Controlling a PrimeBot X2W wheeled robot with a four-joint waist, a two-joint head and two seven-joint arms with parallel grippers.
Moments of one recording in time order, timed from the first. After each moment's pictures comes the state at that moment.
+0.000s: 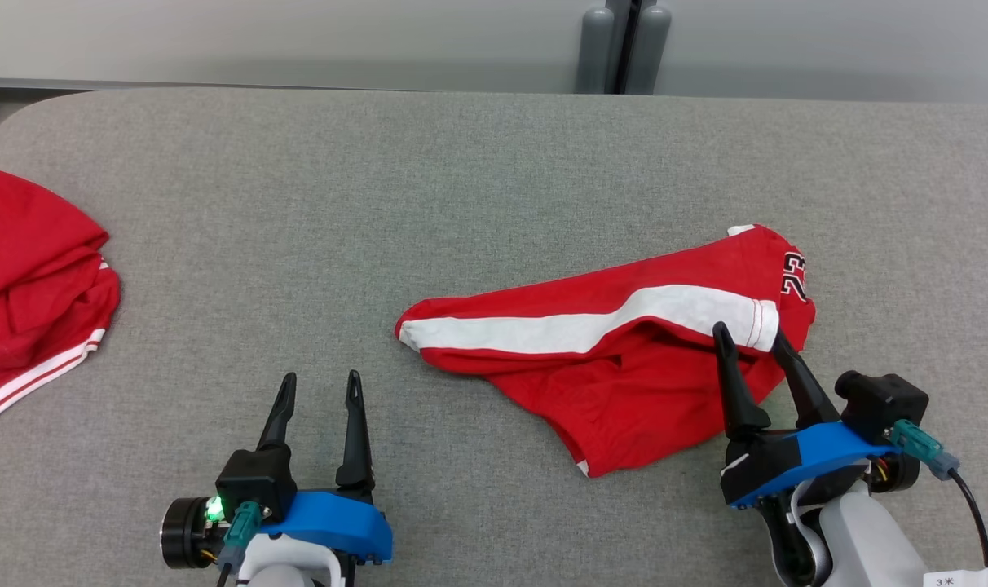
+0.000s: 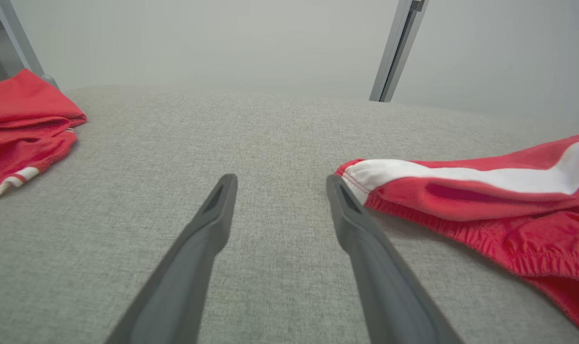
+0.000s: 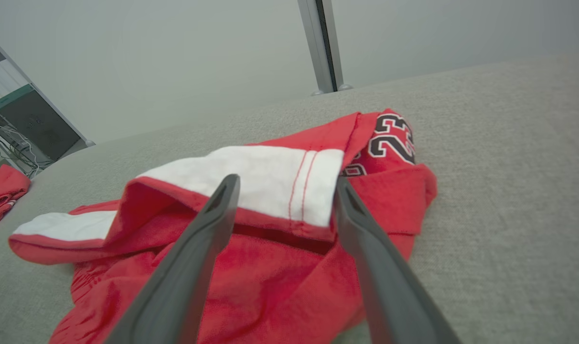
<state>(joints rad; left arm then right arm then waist) -0.13 0.05 -0.24 0.34 -0.22 0.09 -0.26 -0.30 -0.05 0.08 0.48 0.33 0.13 -0.26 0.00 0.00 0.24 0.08</state>
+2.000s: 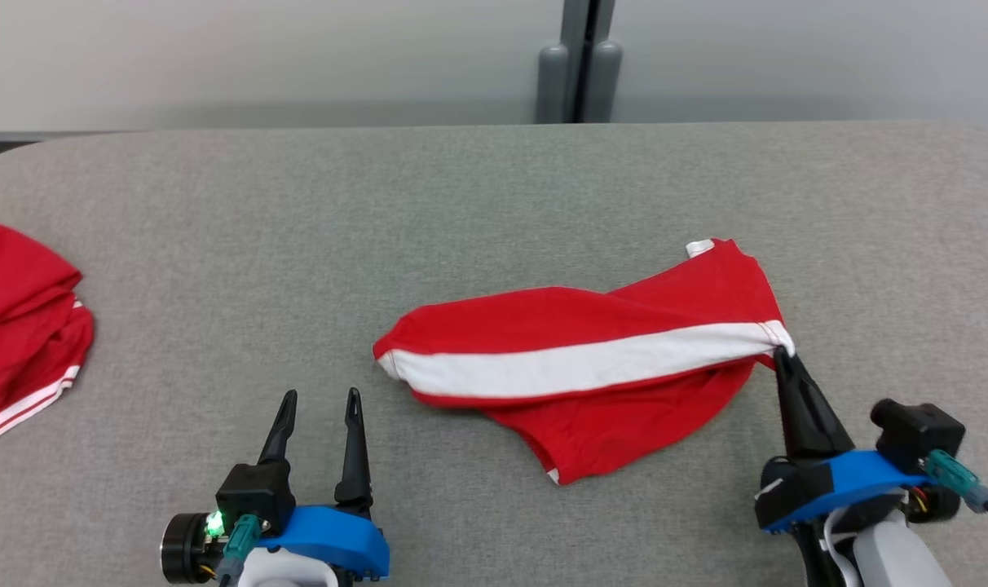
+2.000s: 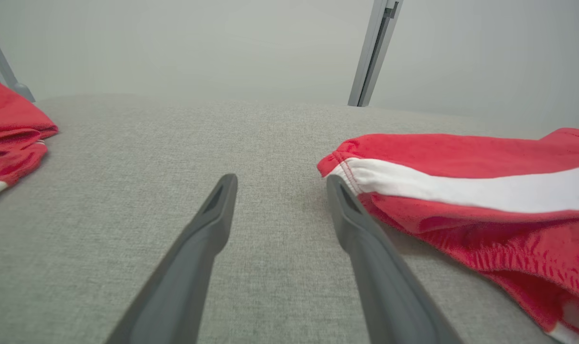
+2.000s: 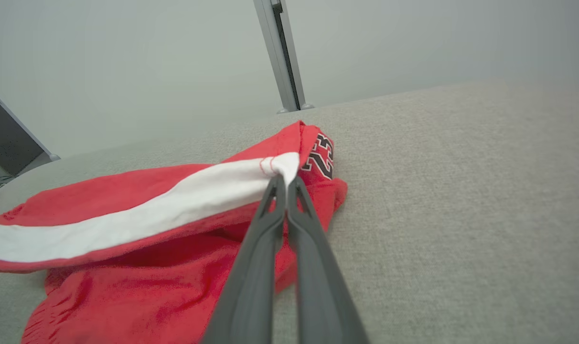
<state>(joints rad) -0.11 0.05 -0.23 0.35 -0.22 0.07 -0.26 -0.23 -0.06 0.01 0.44 0.29 0.13 -0.26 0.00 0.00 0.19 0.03</state>
